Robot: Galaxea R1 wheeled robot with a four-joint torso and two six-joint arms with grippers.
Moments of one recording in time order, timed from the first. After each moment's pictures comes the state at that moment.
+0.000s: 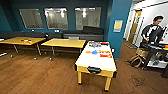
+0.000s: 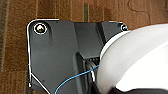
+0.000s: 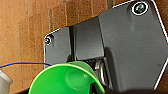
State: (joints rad) left arm 1.47 2.82 -2.41 0.91 -0.07 -0.81; right arm -1.51 2.97 -2.59 -0.64 0.14 0.83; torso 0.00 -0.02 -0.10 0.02
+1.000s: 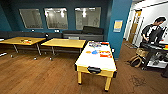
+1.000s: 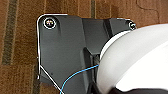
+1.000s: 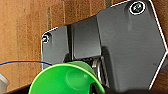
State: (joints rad) left arm 1.49 2.83 -2.49 0.88 -0.09 -0.81; right arm -1.51 2.98 -2.61 -0.66 0.13 0.83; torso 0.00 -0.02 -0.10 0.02
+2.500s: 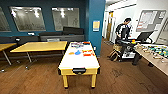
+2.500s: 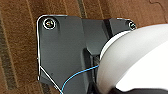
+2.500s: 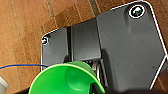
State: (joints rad) left arm 1.49 2.84 -2.51 0.88 -0.09 -0.81; right arm -1.51 2.98 -2.61 -0.66 0.12 0.83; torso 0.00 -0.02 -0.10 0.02
